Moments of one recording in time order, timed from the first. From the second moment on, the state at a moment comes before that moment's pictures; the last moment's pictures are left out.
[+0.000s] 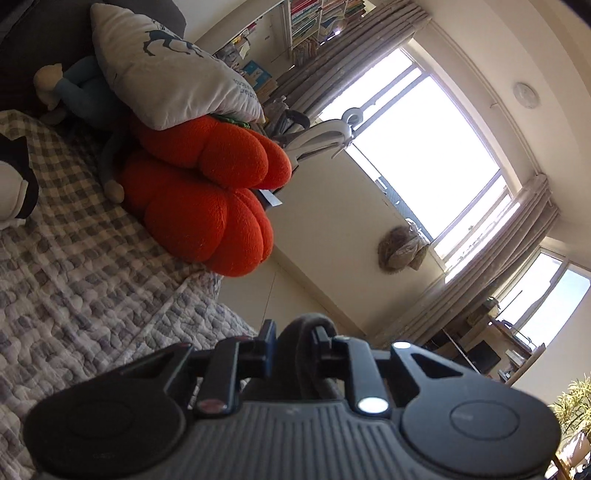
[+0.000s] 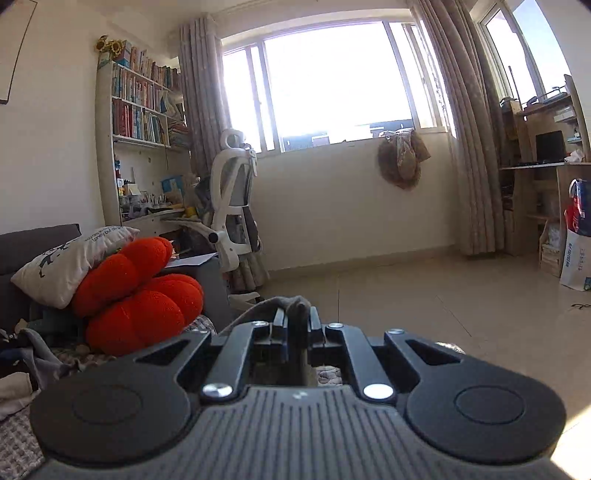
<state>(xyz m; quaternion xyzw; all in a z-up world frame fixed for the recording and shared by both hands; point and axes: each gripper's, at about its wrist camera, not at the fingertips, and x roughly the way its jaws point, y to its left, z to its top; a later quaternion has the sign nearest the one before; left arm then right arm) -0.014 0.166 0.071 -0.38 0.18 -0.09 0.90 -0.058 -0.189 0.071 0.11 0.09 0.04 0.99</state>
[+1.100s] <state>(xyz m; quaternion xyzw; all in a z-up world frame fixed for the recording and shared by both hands) 0.006 0.108 0.044 -0.24 0.31 -0.14 0.91 -0.001 -0.133 -0.008 0.20 0.39 0.17 0.88</state>
